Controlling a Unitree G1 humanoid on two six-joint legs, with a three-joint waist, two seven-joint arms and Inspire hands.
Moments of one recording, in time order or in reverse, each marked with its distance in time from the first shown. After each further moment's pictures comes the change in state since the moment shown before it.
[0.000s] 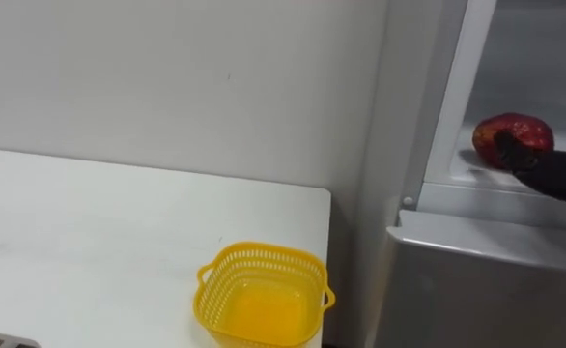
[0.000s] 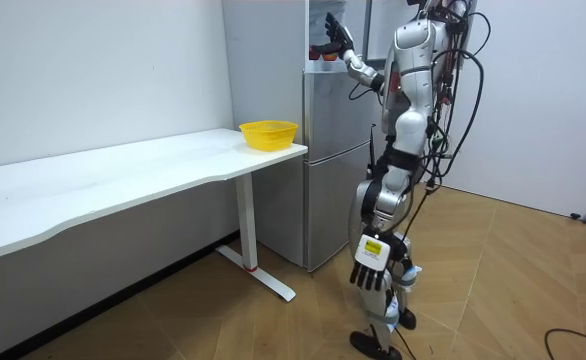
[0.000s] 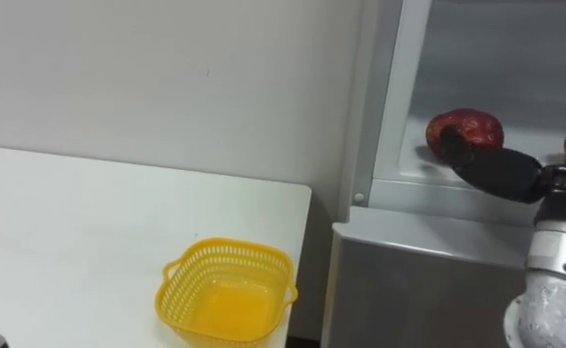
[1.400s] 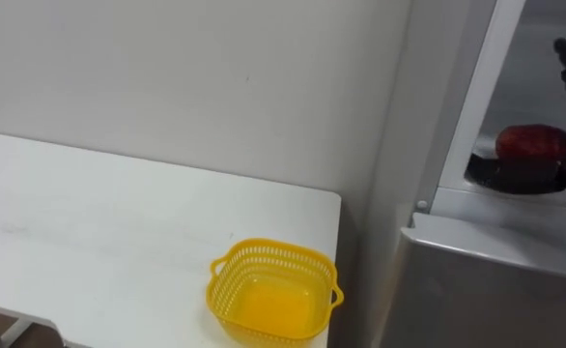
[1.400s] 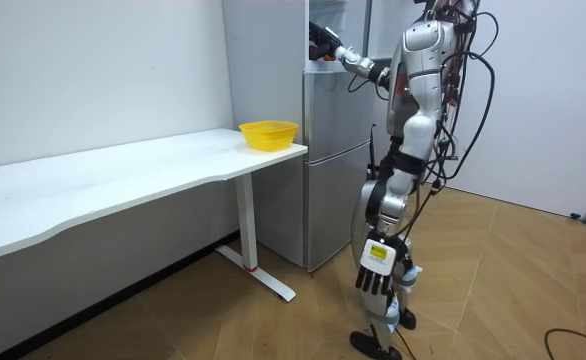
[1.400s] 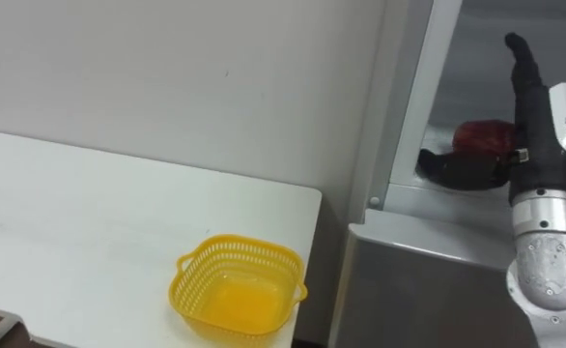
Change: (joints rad) left arm -0.001 0.029 -0.003 -0.051 0.001 0.076 0.000; right arm -0.142 -0.129 0.081 0.175 0.013 0.152 0.252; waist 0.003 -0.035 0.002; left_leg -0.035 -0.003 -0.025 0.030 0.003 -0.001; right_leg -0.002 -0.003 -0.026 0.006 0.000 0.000
